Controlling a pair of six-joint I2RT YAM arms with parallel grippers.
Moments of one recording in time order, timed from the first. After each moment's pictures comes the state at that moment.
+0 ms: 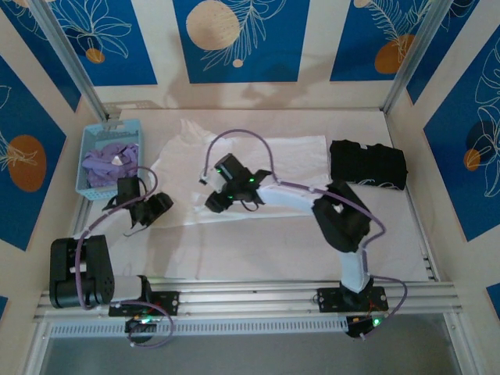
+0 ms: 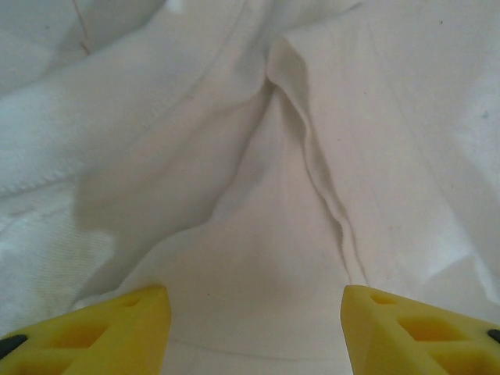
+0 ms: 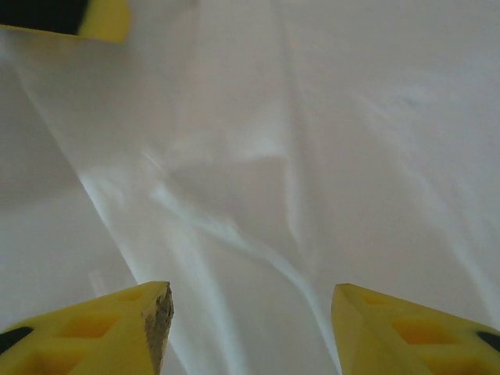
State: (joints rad) left arm 0.10 1.33 0.56 -0.25 0.30 -0.57; right arm 0.88 1.99 1.43 -0.30 -0.17 -0.15
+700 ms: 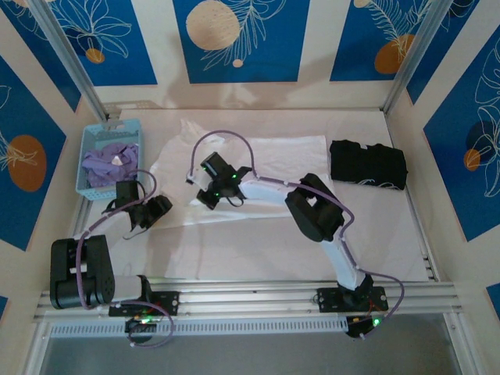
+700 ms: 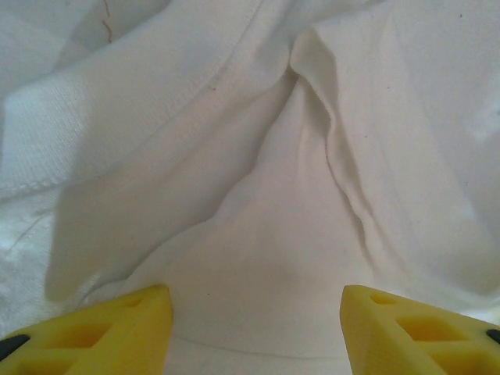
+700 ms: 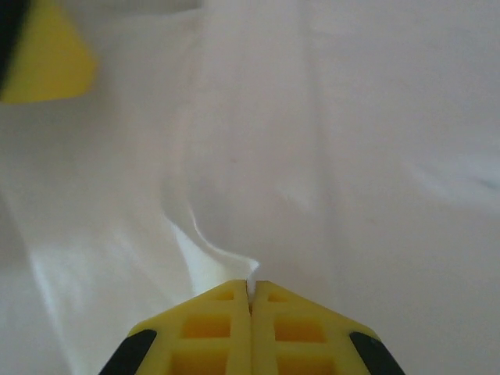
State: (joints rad) left arm 0.12 1.32 0.53 -0.22 0.32 -0.57; right arm 0.85 2.21 1.64 -0.32 -0.23 -0.14
